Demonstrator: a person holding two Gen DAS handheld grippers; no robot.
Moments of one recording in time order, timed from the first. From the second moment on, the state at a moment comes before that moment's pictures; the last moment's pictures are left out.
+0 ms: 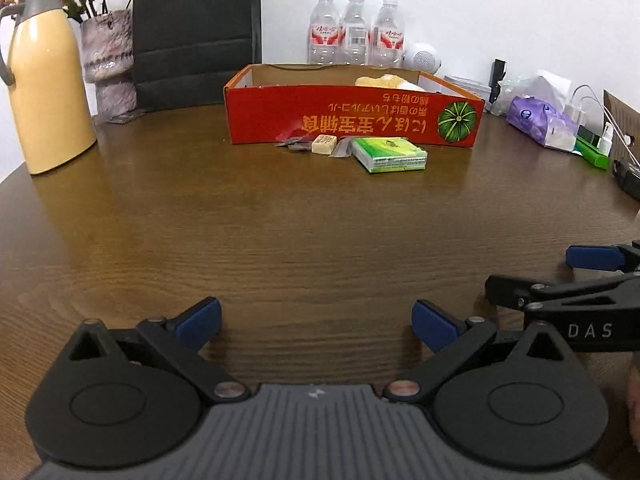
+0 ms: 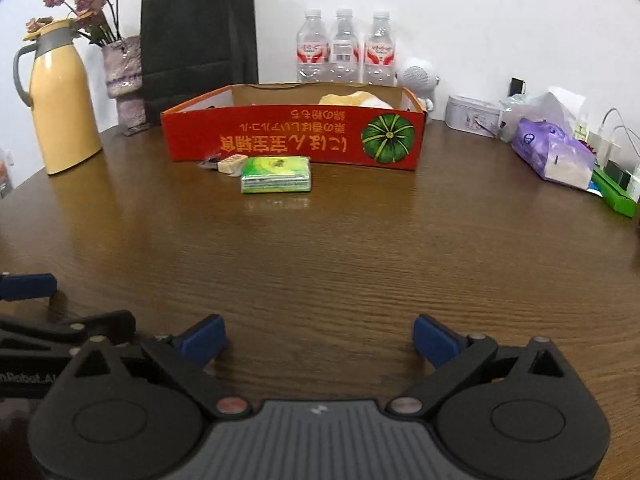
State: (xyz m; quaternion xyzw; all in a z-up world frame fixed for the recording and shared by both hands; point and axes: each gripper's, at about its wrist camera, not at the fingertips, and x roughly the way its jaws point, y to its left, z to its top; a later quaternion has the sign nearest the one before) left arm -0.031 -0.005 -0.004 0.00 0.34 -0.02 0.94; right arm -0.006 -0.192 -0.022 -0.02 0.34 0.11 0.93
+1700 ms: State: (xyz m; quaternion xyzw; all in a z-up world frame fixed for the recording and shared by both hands) left arm 0.096 0.060 0.027 0.04 0.31 -0.04 0.95; right arm 0.160 -0.121 -0.007 -0.06 0.34 0.16 0.93
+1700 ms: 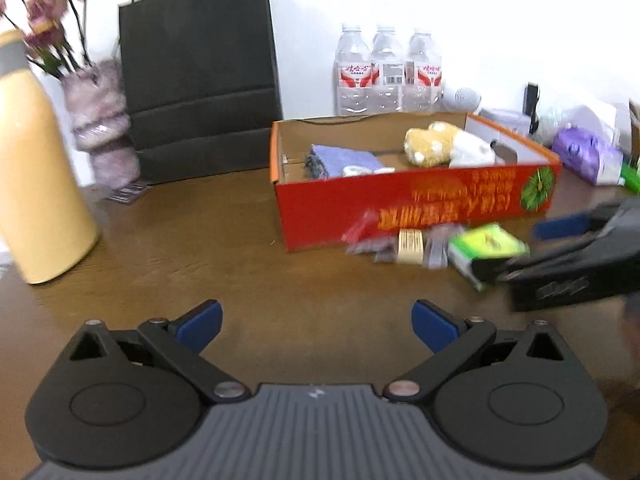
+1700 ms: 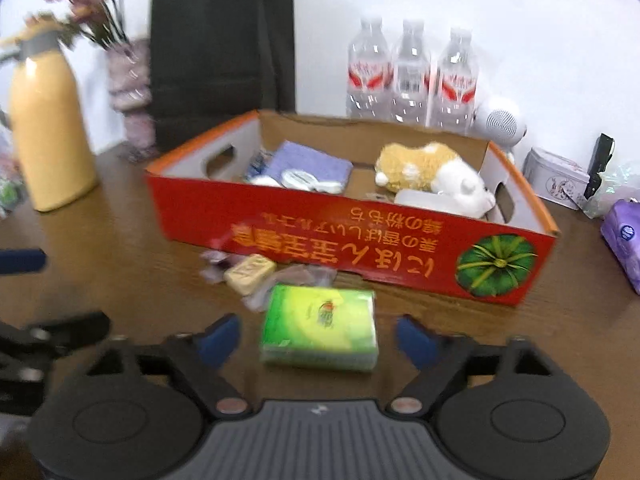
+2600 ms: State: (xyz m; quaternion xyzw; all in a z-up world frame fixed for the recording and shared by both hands) left arm 0.180 -0.018 -0.005 0.06 0.32 -0.15 0.93; right arm 0.129 -0.190 -0.021 -0.03 0.31 0.13 0.94
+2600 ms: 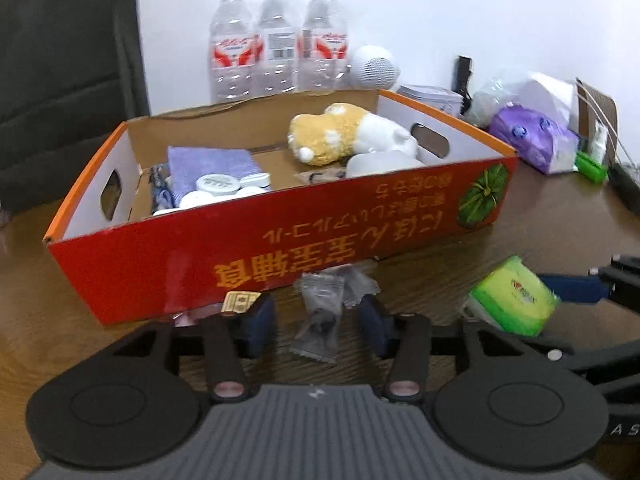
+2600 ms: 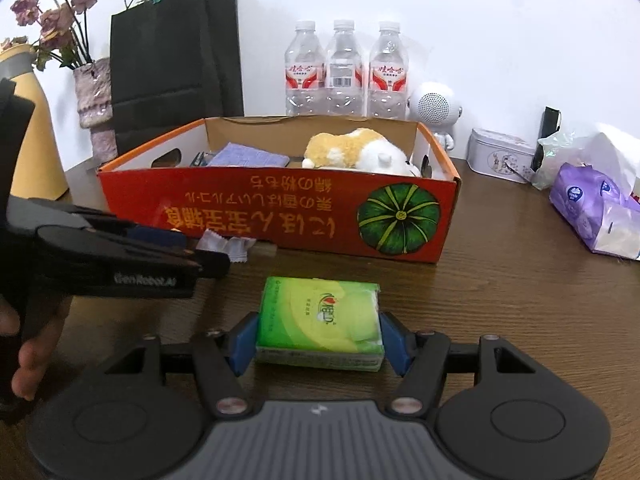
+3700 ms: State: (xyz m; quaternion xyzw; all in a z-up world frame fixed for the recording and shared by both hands) left arm -0.121 -0.037 0.020 -0.04 0.24 -0.04 0.97; right arm -0.115 -0.176 -0.001 -0.06 0.20 0.09 0.97
